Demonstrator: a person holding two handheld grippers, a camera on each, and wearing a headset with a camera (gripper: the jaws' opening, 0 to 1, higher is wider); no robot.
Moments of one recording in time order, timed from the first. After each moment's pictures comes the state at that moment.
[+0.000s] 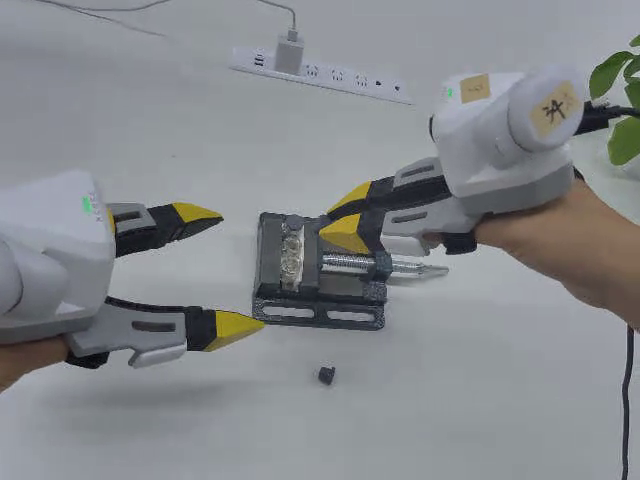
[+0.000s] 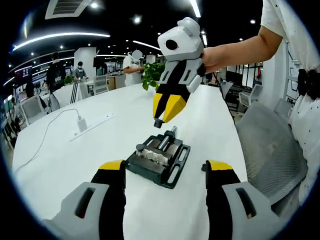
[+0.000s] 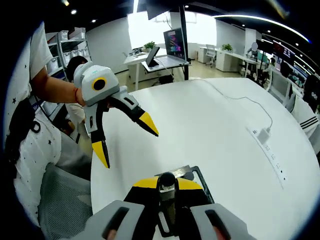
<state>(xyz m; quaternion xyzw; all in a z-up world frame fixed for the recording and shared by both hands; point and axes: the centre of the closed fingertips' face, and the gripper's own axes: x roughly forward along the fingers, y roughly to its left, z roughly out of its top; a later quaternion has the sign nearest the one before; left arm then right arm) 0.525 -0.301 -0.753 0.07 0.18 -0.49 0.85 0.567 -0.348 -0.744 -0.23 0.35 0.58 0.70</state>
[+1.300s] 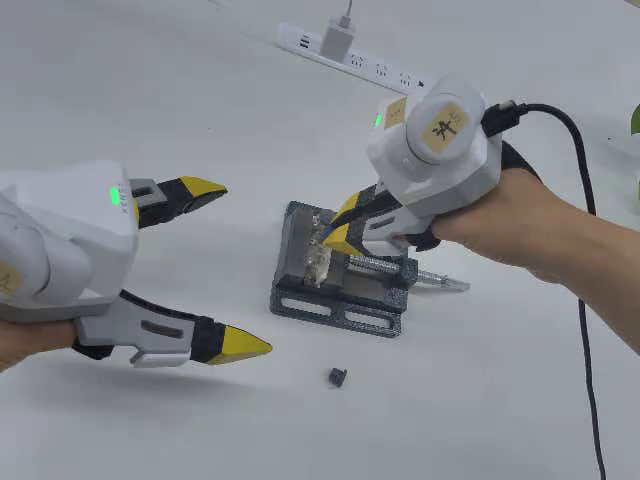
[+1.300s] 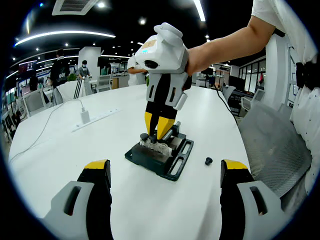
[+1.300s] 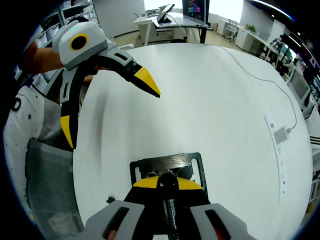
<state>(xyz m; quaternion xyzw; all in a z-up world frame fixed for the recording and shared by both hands) 0.526 -0.289 -0.773 0.05 0.17 -0.48 0.86 0.579 -0.341 -0.807 -0.37 0.42 0.57 0.60</state>
